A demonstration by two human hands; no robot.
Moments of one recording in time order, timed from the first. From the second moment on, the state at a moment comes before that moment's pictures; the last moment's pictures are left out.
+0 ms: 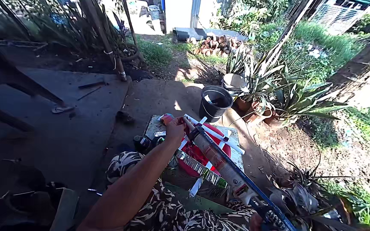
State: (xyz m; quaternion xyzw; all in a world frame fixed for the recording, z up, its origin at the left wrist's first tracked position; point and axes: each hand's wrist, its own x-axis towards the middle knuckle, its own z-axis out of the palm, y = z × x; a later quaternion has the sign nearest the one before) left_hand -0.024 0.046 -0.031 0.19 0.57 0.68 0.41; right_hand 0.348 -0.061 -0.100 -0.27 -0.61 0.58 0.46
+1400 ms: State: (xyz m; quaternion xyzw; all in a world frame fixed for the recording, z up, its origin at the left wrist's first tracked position) left_hand -0.032 0.036 -0.016 0.16 0.54 0.72 0.40; right_hand 0.350 -0.060 -0.096 -0.22 -0.60 0.64 0.43
